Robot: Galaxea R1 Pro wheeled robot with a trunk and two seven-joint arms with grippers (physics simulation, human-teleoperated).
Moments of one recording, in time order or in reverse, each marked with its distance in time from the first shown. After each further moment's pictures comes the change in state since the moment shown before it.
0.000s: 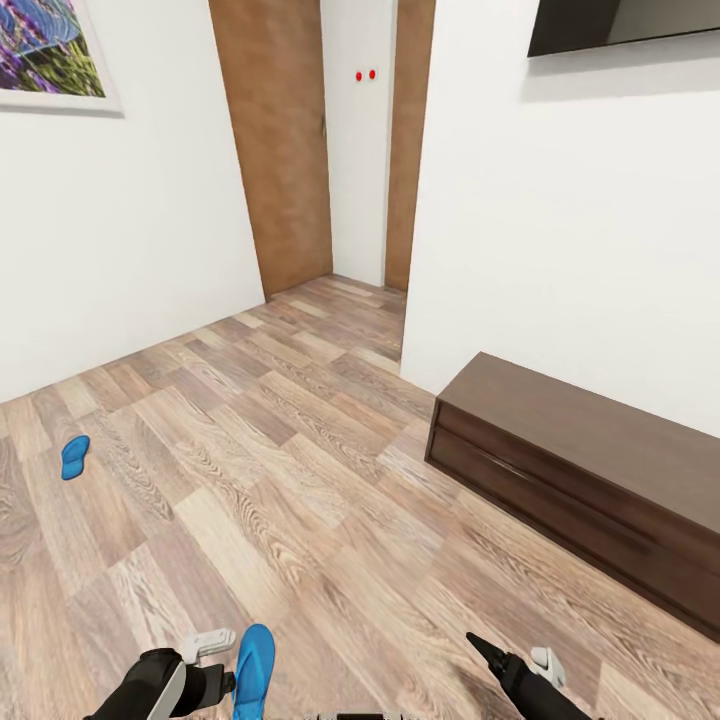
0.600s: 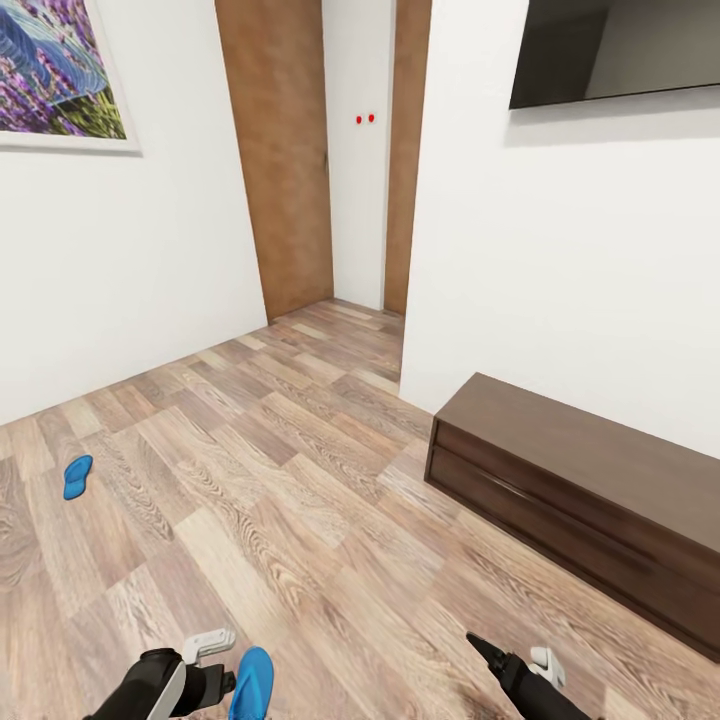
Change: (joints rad) left arm 0.000 0.000 0.000 0.000 0.000 0.000 0.000; right arm 0.000 0.000 0.002 0.000 0.000 0.000 -0.001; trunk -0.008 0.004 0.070
